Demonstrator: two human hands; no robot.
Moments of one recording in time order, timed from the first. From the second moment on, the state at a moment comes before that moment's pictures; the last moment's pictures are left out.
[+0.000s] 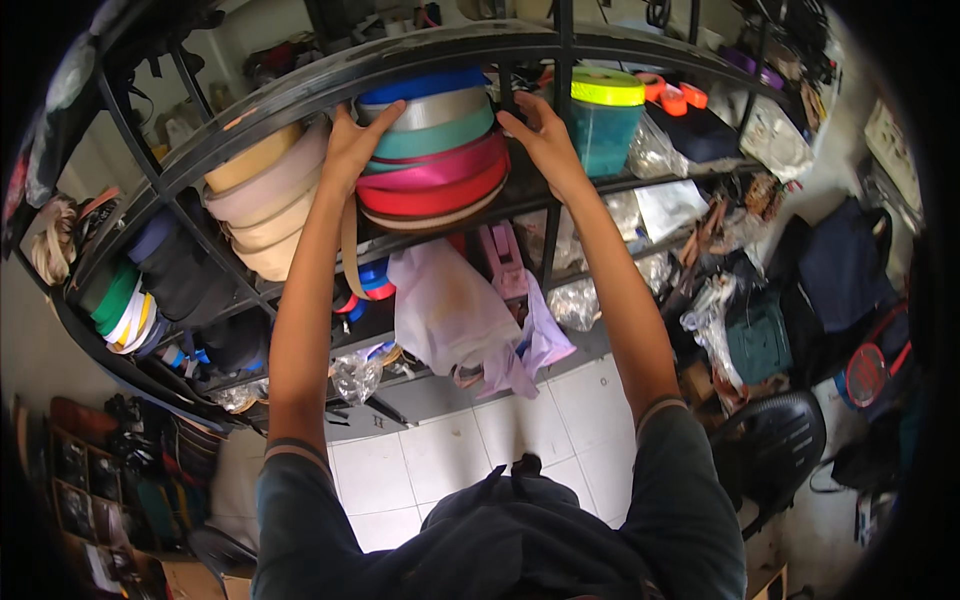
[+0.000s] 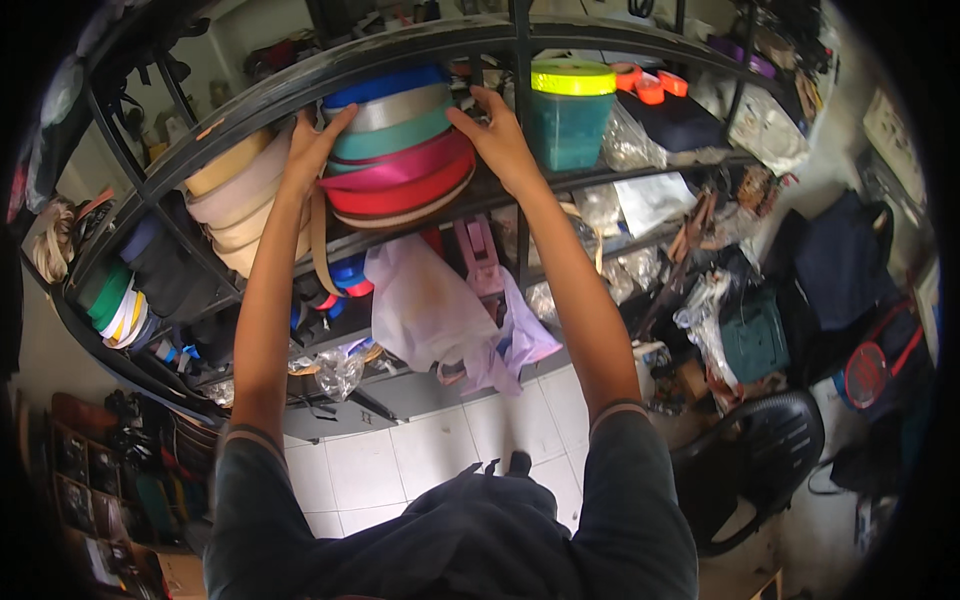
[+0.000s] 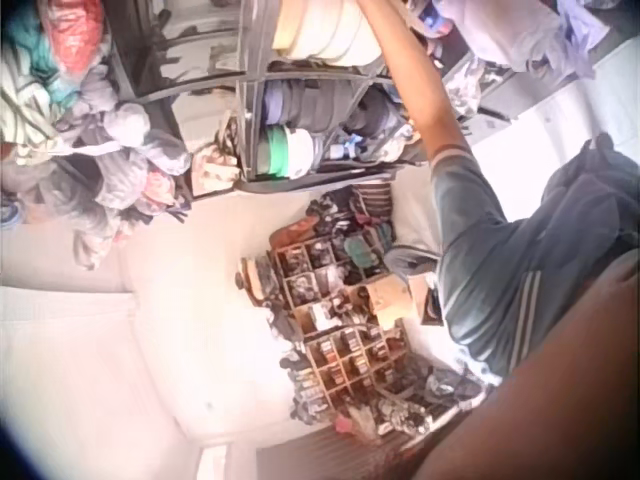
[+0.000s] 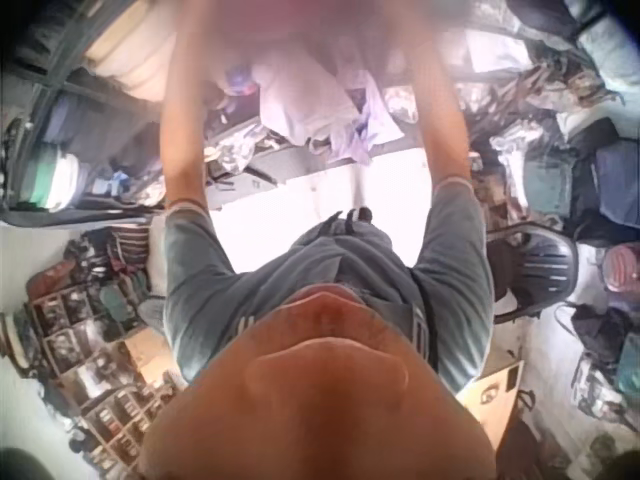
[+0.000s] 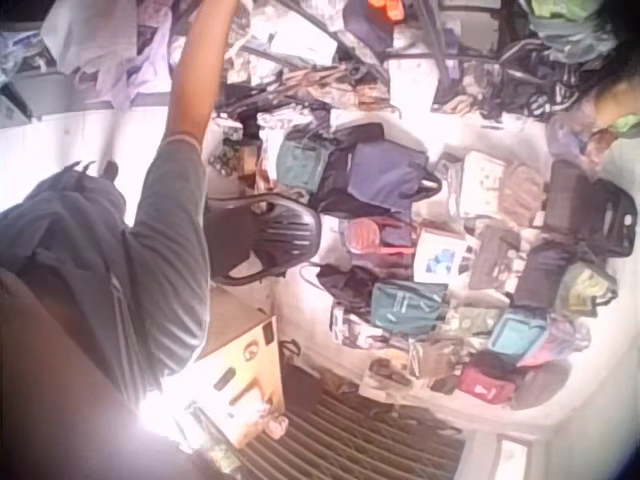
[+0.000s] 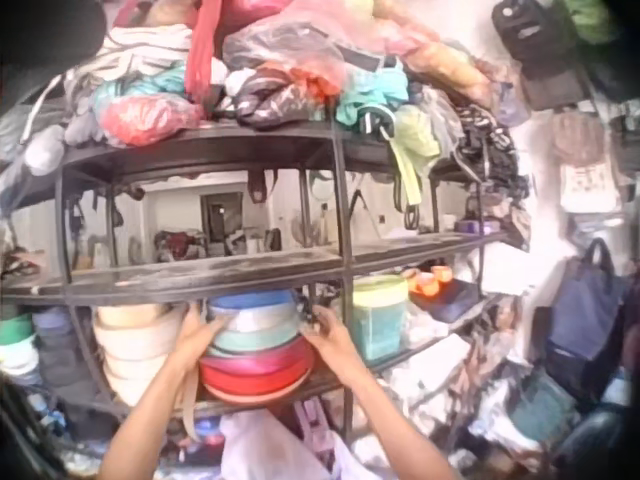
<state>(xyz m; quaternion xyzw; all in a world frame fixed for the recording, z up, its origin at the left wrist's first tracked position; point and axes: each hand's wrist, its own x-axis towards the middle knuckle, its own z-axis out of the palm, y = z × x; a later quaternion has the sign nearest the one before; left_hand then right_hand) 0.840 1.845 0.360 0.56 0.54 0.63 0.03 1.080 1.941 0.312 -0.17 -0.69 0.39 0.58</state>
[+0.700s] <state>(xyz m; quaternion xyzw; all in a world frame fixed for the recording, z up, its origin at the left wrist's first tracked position) 0.853 1.874 0.404 0.60 0.65 0.46 0.08 1.035 2.055 0.343 -0.05 -0.65 0.58 0.50</state>
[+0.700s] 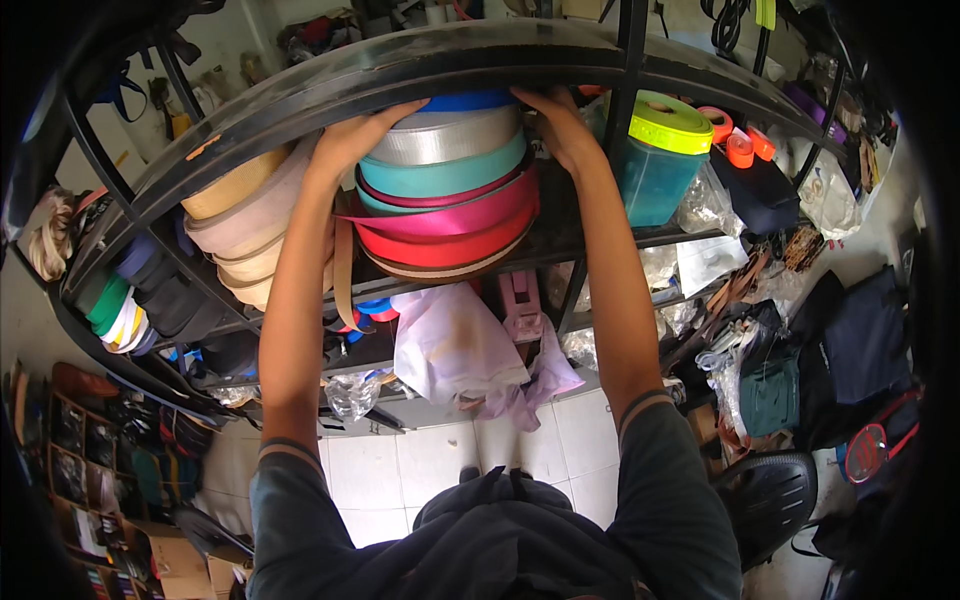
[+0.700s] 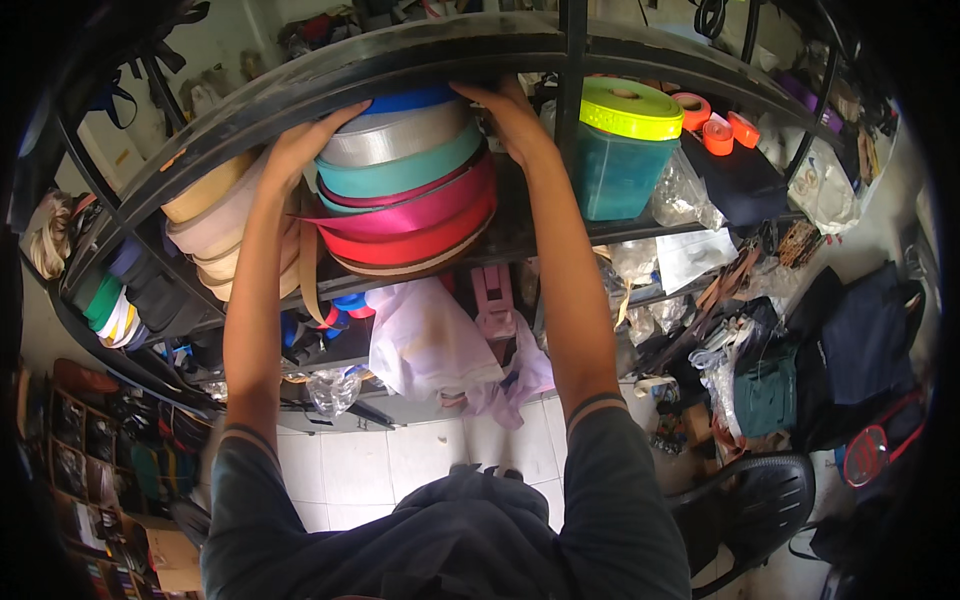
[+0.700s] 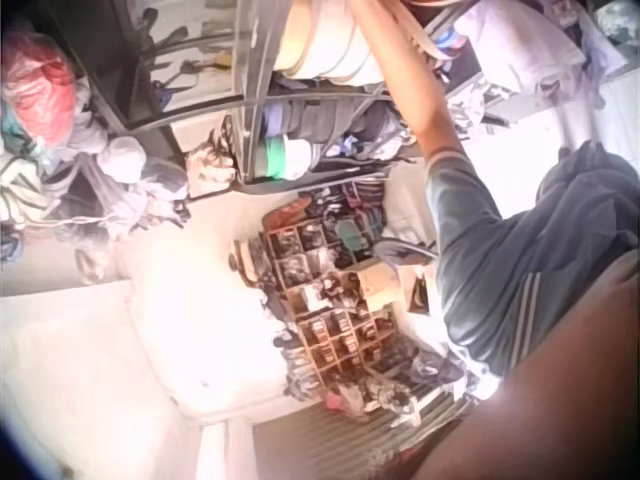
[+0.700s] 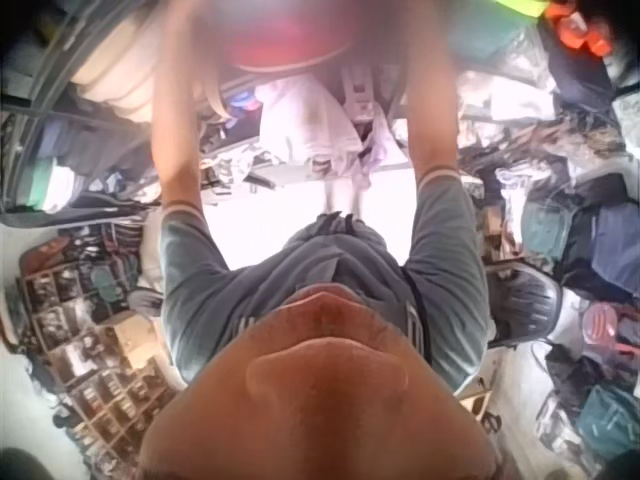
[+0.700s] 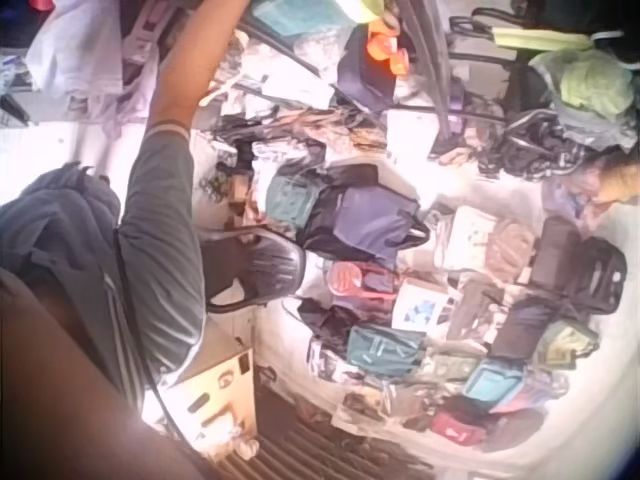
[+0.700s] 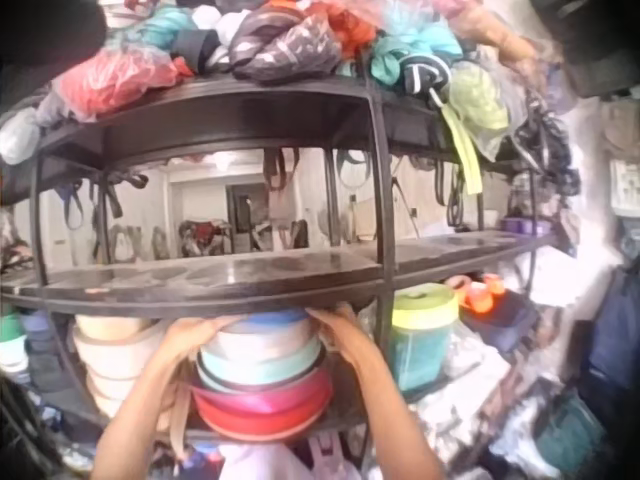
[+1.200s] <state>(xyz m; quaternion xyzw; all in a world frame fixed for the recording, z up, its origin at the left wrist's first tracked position) 0.781 1.942 0.401 0.76 0.51 0.41 -0.05 1.024 2.062 0.337 0.11 -0.50 0.63 0.58</state>
